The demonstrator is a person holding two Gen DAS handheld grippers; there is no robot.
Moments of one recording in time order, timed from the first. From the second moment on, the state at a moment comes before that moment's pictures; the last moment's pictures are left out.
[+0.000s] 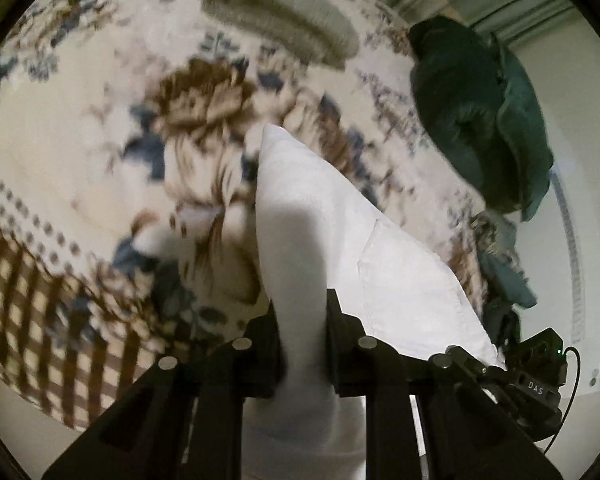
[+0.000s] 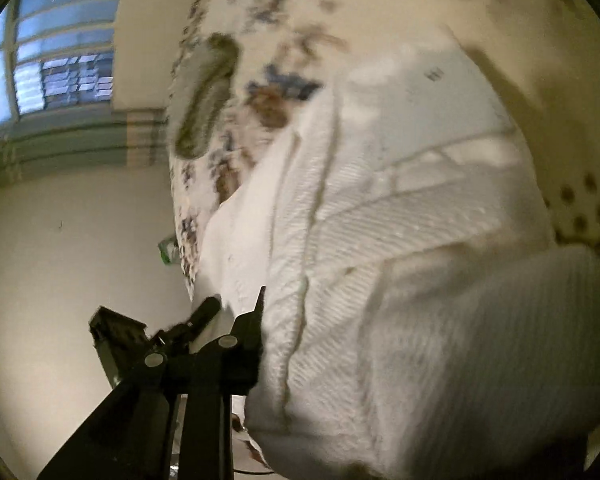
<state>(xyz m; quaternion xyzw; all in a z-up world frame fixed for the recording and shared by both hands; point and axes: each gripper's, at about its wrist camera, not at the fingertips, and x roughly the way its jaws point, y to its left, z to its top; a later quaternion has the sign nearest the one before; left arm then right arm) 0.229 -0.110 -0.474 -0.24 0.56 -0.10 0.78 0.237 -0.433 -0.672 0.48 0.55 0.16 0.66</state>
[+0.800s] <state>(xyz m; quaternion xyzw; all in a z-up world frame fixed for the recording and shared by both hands) 0.686 0.047 -0.418 -0.19 0.47 -0.15 0.85 0.719 -0.270 -0.588 0.48 0.44 0.19 0.73</state>
